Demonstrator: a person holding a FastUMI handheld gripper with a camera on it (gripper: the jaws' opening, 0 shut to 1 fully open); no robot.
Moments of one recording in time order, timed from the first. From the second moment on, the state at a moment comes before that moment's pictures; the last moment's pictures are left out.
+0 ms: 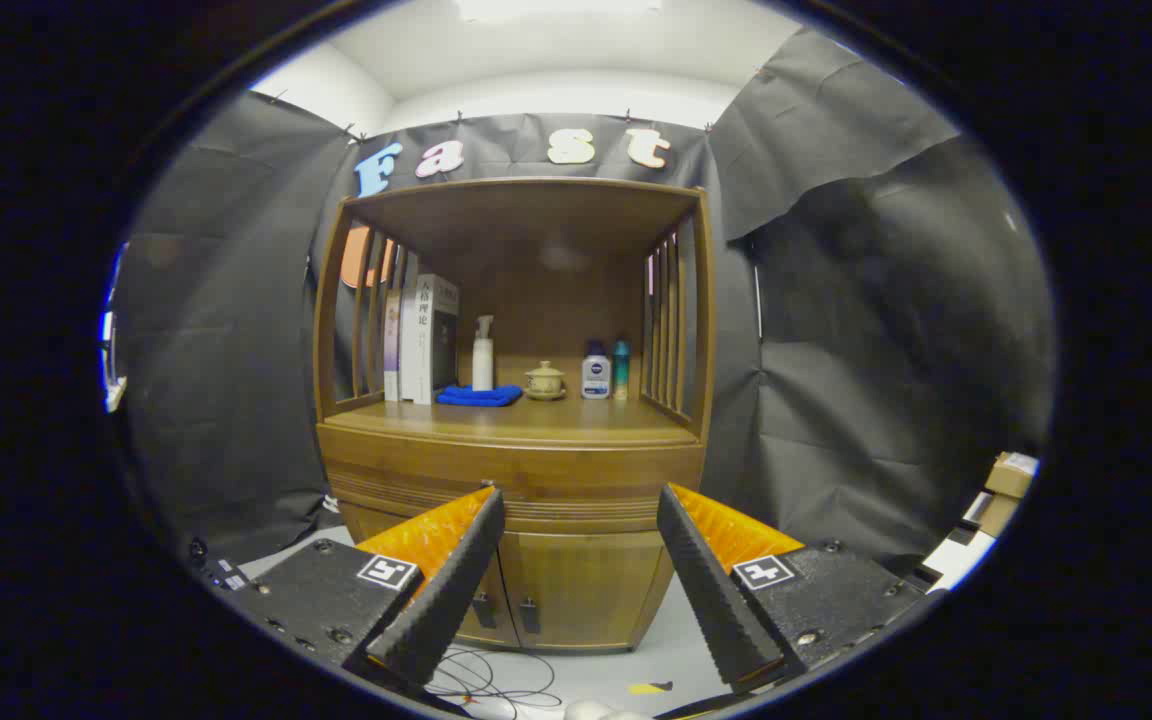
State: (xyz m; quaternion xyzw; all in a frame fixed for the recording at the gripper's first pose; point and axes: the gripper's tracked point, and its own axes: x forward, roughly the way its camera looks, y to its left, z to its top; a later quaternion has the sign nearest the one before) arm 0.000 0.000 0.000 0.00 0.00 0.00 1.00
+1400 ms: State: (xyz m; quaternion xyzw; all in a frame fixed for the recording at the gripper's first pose) arm 0.086 0.057 -0.021 0.01 0.01 0.03 1.00
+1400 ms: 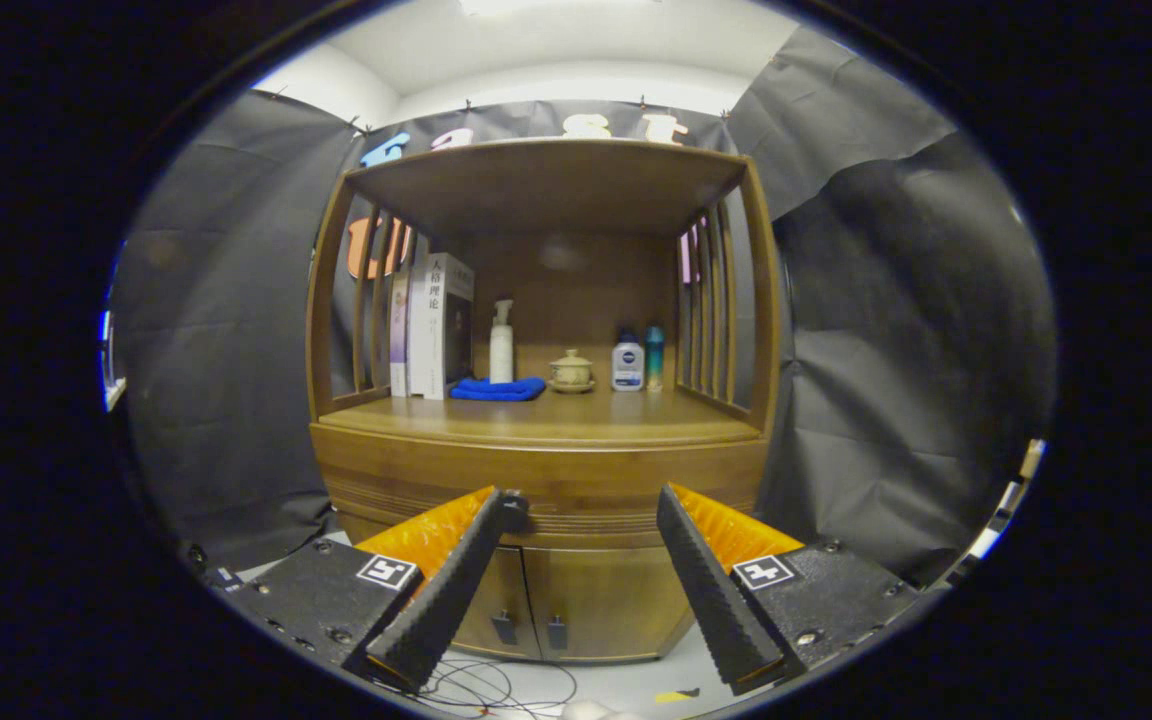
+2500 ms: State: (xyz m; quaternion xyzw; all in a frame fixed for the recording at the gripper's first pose) arm 0.224 0.123 -0.099 0.00 0.07 0.02 1.00
